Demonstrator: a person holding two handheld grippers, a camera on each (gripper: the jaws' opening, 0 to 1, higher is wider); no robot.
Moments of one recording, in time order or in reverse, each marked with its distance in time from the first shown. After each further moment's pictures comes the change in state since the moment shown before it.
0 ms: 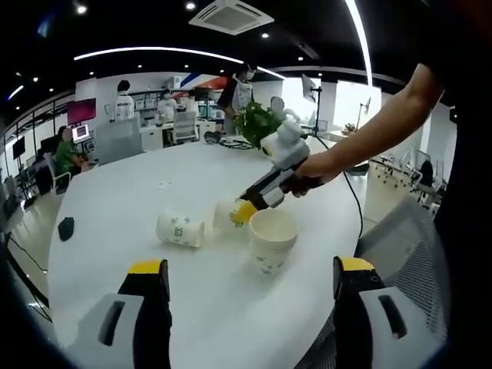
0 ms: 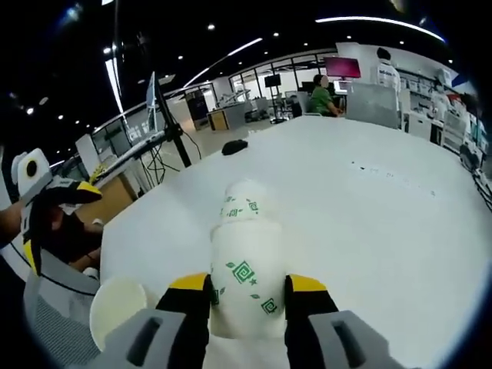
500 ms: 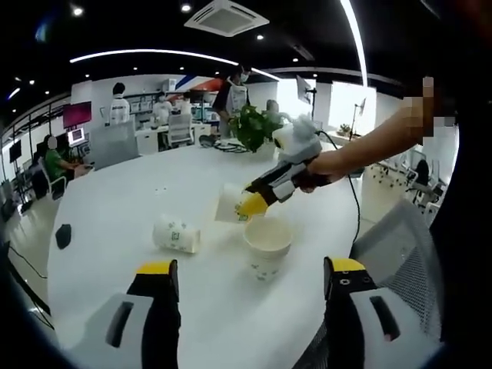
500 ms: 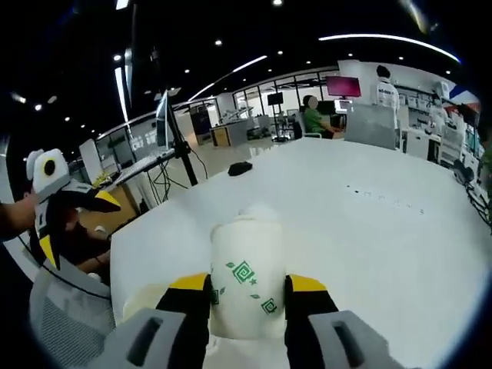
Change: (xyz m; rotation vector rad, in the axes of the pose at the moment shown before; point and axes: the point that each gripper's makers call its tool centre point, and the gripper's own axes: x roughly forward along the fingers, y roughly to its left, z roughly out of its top) left arm 0.000 -0.006 0.011 0.015 -0.002 -0.038; right arm -0.041 0.024 0.020 -0.041 -0.100 0.005
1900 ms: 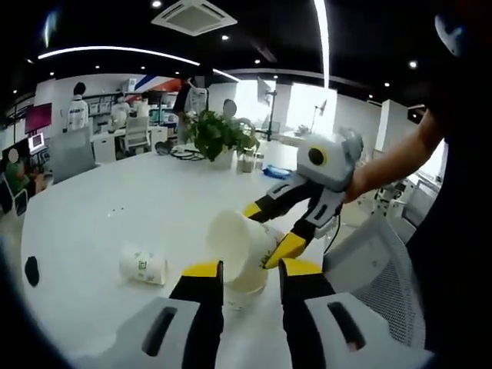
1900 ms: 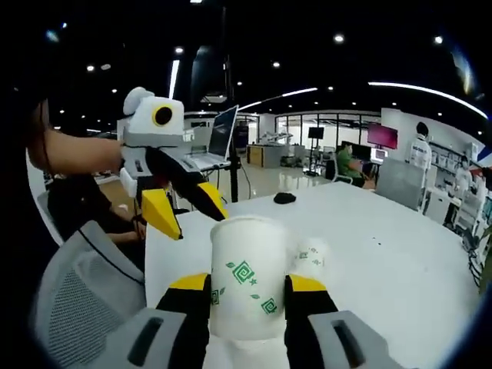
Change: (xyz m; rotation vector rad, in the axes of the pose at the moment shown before) left arm 0.032 -0.020 0.044 0.031 0.005 -0.266; right arm -0.043 0.094 0.010 -0.294 -0.108 0.106
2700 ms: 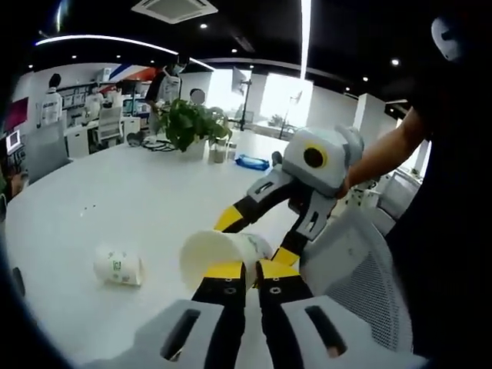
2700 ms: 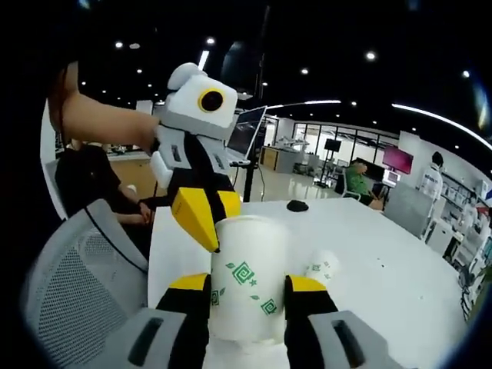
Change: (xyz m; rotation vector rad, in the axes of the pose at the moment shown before) left arm 0.010 -0.027 -0.005 0.016 0.071 -0.157; right arm 0.005 0.020 0.000 -0.146 0.008 0.032
